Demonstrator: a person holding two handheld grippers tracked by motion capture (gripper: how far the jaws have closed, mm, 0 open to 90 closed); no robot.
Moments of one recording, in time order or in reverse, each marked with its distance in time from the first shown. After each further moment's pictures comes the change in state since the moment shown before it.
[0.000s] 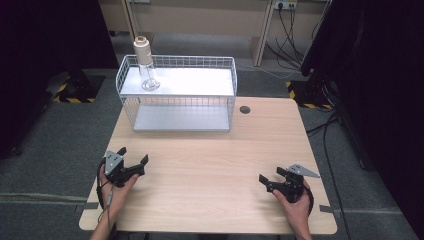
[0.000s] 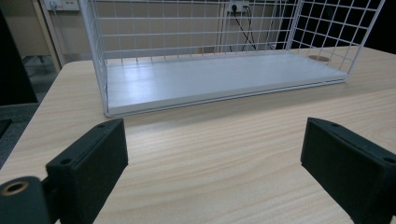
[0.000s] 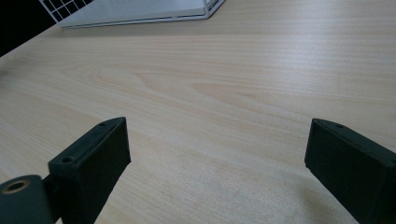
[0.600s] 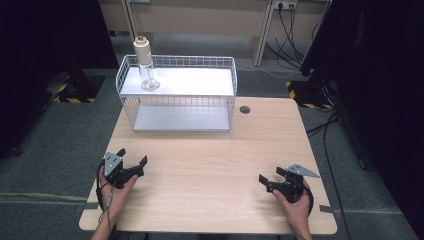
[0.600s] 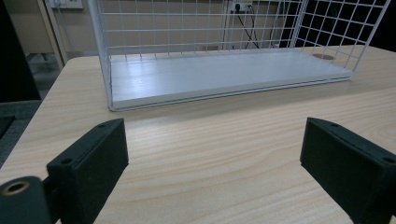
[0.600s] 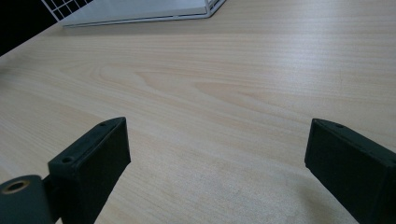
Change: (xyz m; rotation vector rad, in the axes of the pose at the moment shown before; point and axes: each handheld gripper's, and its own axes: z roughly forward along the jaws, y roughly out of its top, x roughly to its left) left arm 0.001 -0.005 -0.001 -0.003 0.014 -0.001; right arm 0.000 0.000 0.000 0.004 0.005 -0.003
